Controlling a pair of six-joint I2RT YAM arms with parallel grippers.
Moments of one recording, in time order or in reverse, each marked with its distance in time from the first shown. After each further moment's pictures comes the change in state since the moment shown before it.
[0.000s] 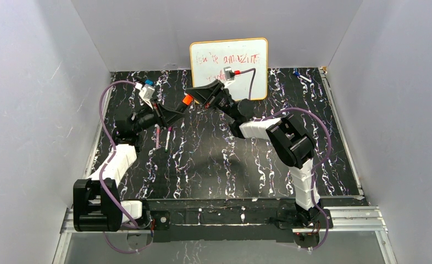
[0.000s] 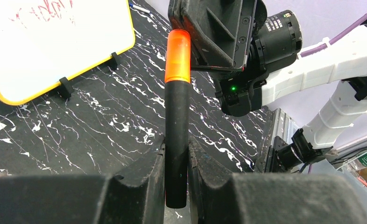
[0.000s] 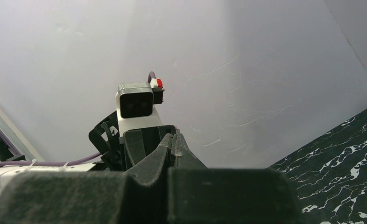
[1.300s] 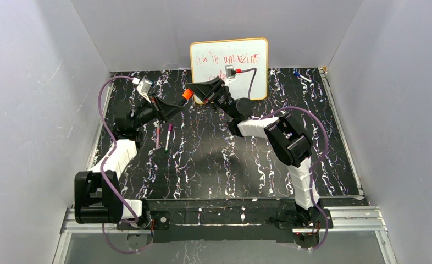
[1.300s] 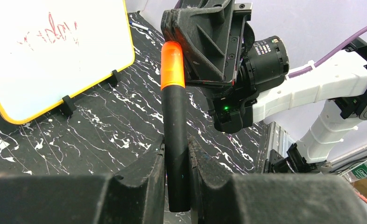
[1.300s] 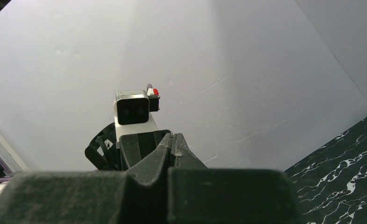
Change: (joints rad) left arm 0.007 0.066 0.052 0.118 -0.007 -0.101; right arm 0.000 0.038 0.054 0.001 0.082 0.023
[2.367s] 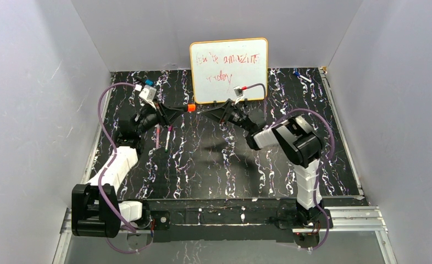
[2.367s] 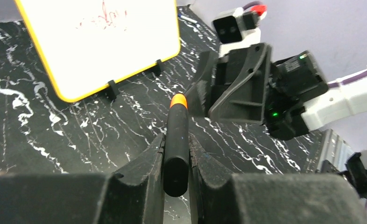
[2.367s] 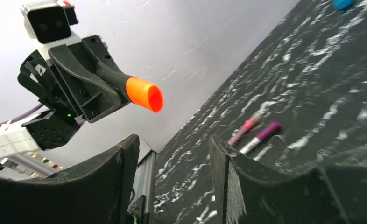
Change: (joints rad) left arm -0.035 -0.095 -0.060 -0.205 -0.204 0.222; right arm -0.091 -0.079 -0.360 -0.044 -0.194 -0.055
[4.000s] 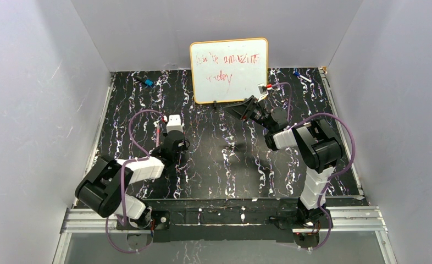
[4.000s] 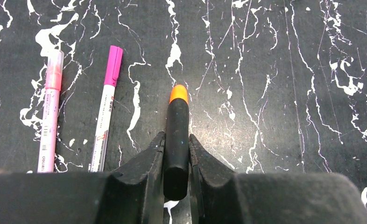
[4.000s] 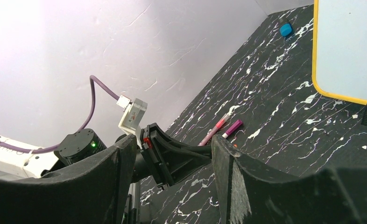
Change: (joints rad) left arm -0.518 0.207 -0.215 -0.074 -1.293 0.108; right arm -0.216 -0.185 -0.208 -0.002 -0.099 -0.031
